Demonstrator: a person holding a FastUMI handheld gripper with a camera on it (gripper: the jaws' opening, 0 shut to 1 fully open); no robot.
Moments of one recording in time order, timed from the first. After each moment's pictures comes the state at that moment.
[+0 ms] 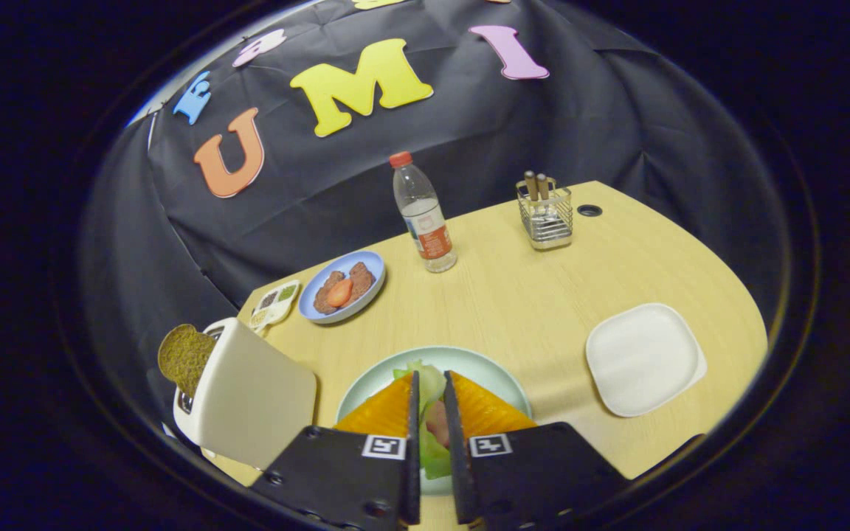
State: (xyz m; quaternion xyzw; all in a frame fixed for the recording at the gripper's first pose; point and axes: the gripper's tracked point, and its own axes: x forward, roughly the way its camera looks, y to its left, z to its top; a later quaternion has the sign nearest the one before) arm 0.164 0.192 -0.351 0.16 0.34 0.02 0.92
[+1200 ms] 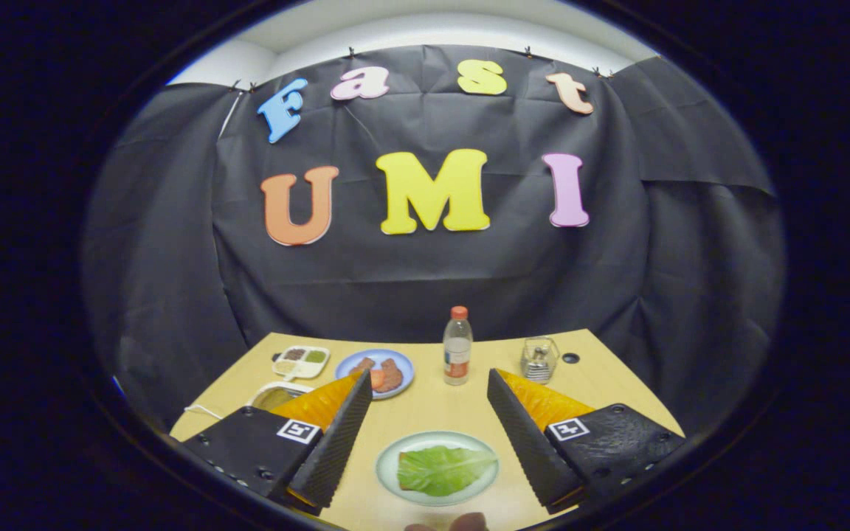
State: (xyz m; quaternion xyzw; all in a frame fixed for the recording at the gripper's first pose) arm 0.117 0.262 -0.137 0.03 0.15 0.03 0.99
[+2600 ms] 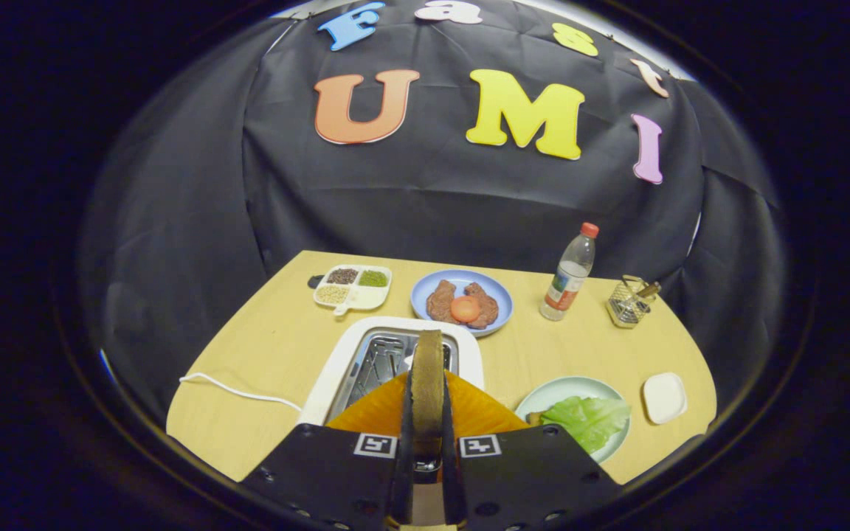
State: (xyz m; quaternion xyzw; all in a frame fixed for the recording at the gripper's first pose) arm 0.151 0.453 -0.282 -0.04 0.30 0.04 0.95
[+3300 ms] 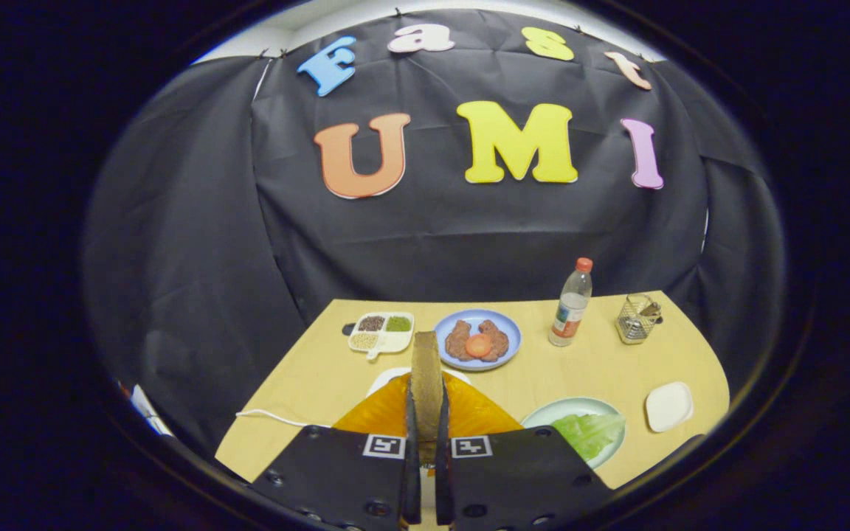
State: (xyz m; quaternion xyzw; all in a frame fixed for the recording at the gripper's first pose) arm 0.135 0.432 -0.174 0.04 0.24 0.09 0.97
